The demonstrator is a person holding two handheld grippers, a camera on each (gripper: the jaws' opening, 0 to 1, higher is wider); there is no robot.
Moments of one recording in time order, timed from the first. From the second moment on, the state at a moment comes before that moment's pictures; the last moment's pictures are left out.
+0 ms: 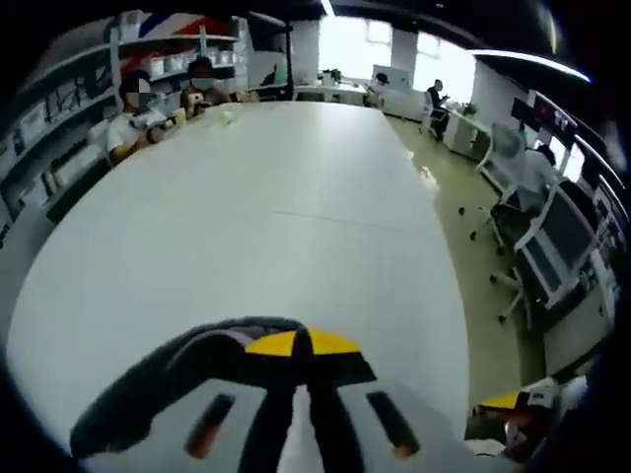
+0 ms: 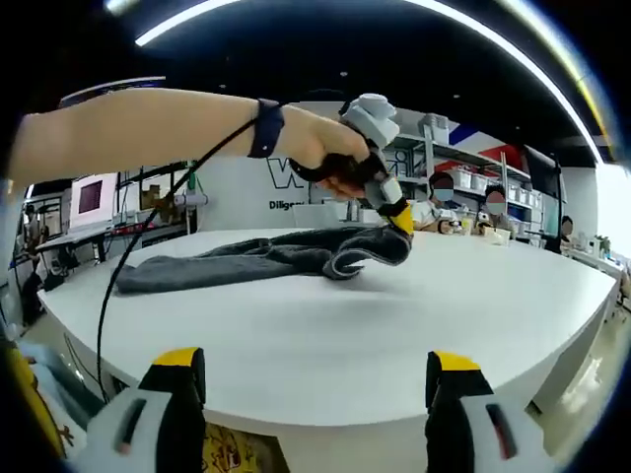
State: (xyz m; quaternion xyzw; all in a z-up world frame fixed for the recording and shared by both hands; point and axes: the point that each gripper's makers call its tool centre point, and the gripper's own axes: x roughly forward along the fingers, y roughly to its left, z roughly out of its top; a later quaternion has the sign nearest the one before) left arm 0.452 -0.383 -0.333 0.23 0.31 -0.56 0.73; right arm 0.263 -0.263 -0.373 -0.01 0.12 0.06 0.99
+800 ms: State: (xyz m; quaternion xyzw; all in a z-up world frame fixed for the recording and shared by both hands) left arm 0.463 -0.291 -0.290 0.12 0.27 -0.58 0.76; right arm 0.271 -0.231 -0.373 -0.02 0.12 0.10 0.99
